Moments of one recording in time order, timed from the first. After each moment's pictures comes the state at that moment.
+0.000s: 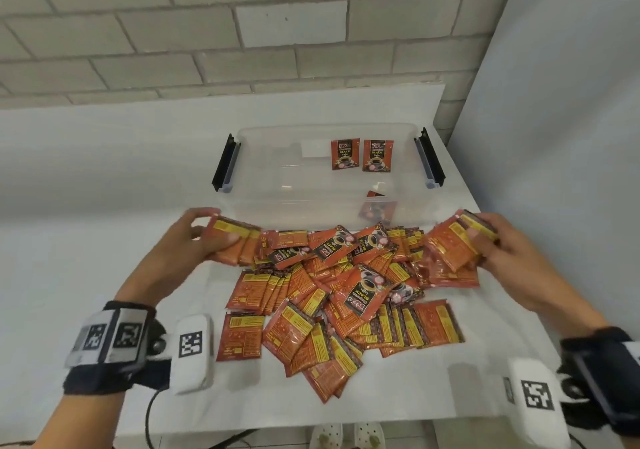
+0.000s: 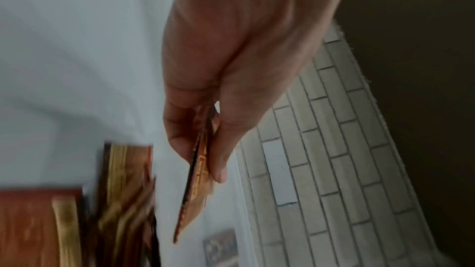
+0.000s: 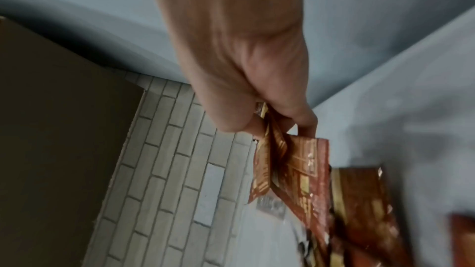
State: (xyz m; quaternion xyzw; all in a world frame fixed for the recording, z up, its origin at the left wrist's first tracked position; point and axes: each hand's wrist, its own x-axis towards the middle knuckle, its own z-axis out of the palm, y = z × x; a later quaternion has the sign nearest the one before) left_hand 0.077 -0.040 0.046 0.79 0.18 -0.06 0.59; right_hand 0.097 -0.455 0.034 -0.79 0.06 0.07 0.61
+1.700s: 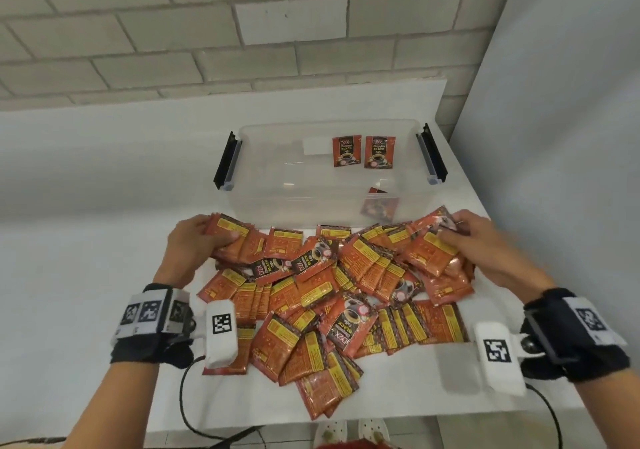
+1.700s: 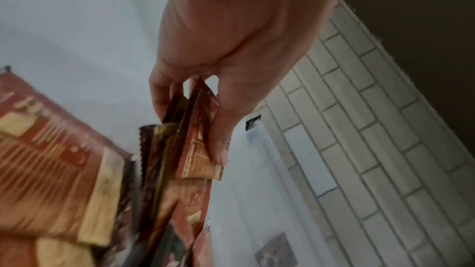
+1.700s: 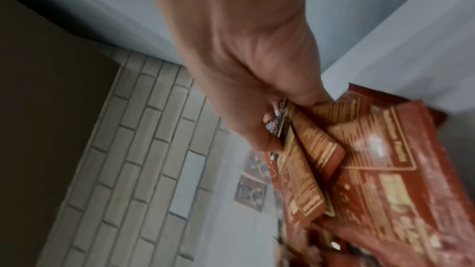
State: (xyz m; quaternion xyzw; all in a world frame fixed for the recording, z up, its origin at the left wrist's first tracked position) left_hand 0.103 -0.038 0.016 0.83 0.25 0.01 0.51; right_hand 0.129 -0.438 0.017 -0.83 0.11 0.14 0.53
